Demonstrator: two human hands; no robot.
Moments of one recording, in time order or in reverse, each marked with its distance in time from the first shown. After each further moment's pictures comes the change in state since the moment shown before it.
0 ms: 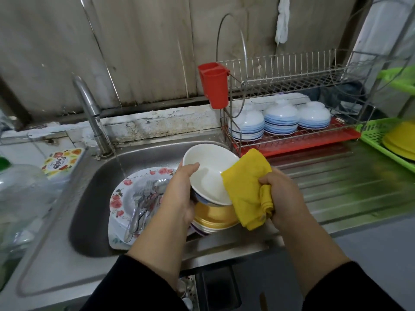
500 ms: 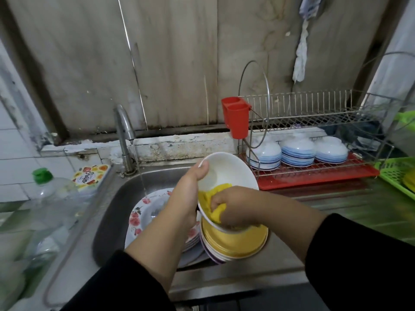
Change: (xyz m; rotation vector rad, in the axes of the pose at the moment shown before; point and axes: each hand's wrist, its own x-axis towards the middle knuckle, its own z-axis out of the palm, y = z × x) left_hand -0.017 0.057 -0.003 0.137 -0.114 0.188; right_hand -0.005 -0.056 0.090 -1.568 -0.718 -0.279
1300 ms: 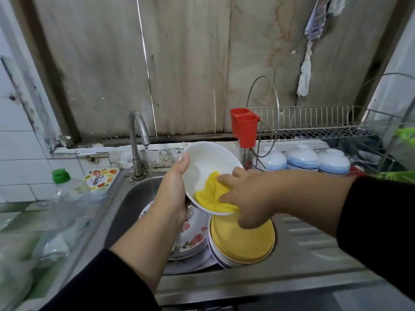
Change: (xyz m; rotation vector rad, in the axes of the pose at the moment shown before) left_hand -0.014 0.027 -0.038 -0.121 0.014 0.119; right_hand -0.024 -0.029 -0.042 -0.744 -0.152 -0.168
